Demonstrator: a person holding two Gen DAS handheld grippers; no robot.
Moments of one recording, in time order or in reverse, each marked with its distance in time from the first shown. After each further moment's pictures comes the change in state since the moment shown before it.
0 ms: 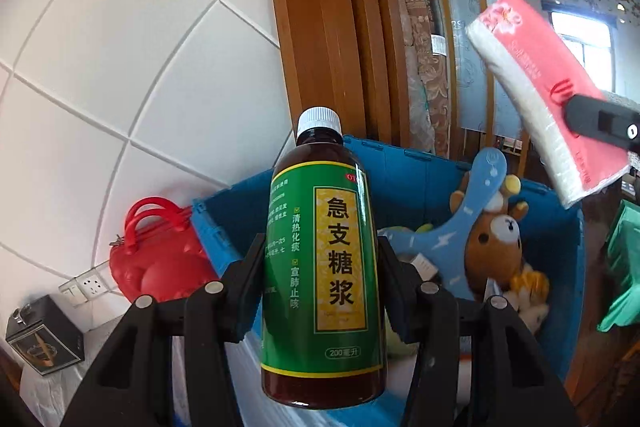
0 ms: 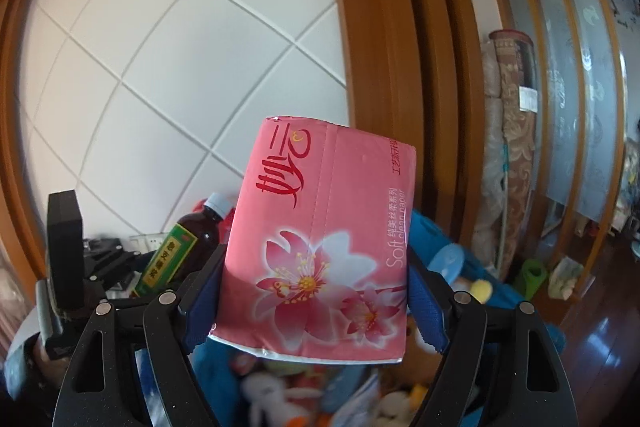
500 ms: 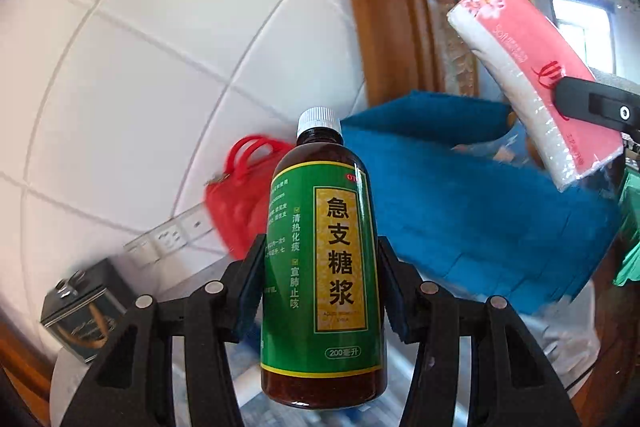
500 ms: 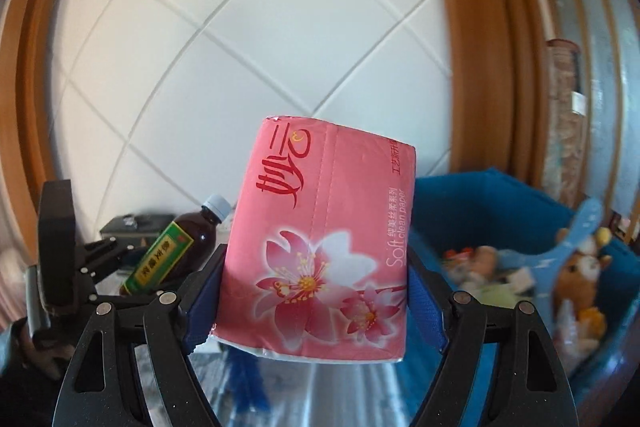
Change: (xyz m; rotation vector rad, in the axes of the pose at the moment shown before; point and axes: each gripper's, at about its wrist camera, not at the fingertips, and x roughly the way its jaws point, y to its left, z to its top) left arm -0.109 0.194 -0.128 0.044 0.009 0.012; right arm 0.008 0.259 -0.076 -0.042 0.003 0.050
